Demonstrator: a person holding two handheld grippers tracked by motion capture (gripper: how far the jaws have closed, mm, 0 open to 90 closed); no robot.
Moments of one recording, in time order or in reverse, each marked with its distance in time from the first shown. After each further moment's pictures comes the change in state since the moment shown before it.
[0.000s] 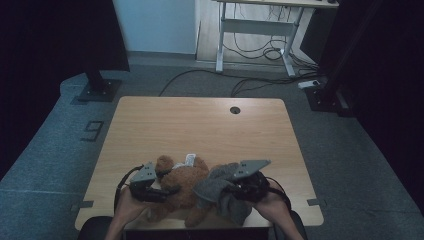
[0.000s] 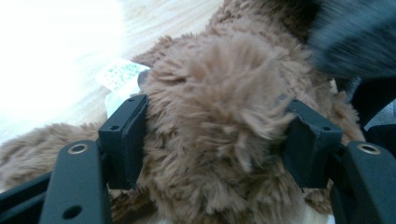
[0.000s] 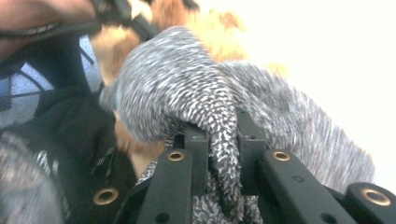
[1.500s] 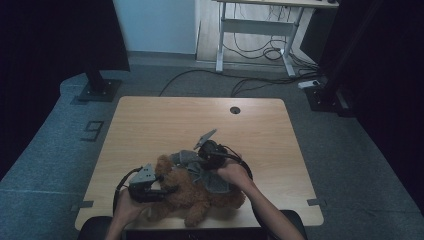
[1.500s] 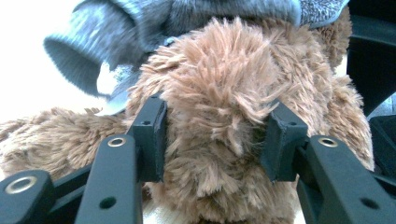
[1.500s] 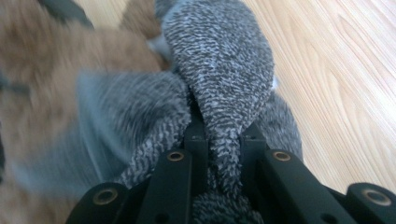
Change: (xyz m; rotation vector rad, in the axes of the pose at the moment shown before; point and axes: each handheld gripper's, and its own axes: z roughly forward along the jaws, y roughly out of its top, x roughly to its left) left arm 0.003 -0.011 0.004 0.023 -0.013 -0.008; right arm -0.057 0.058 0.120 0.259 -0.023 -0.024
